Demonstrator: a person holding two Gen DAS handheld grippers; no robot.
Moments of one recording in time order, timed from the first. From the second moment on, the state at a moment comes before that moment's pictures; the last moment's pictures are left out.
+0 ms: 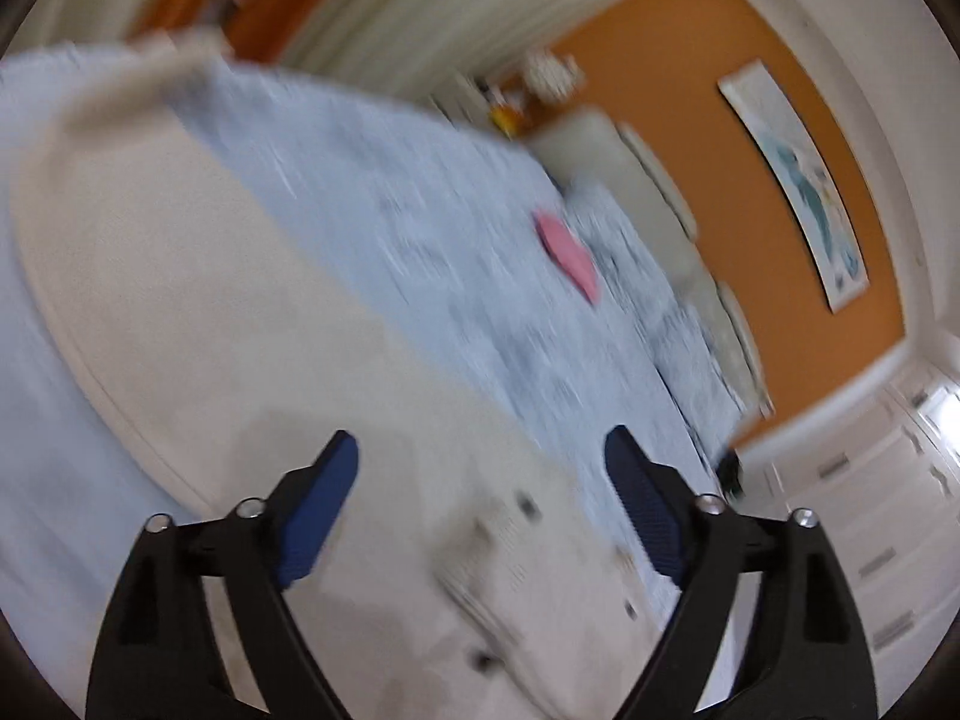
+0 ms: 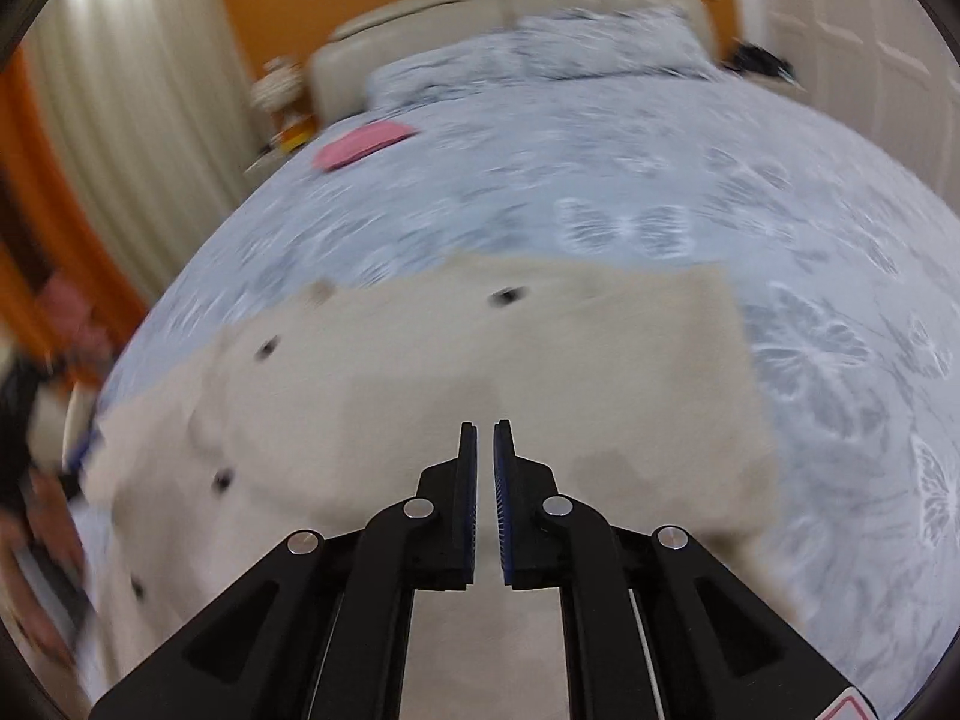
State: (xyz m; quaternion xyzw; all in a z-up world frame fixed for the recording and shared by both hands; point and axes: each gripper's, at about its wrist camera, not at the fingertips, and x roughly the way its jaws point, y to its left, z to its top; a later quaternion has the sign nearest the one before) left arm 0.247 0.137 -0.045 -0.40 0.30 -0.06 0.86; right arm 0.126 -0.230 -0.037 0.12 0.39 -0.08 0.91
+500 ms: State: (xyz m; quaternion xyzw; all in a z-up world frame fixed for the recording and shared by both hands) left arm 0.348 0.394 -0.105 -0.53 0.35 0.10 0.77; right arm 0.139 -0.161 -0.089 0.05 0.44 -0.01 0.90
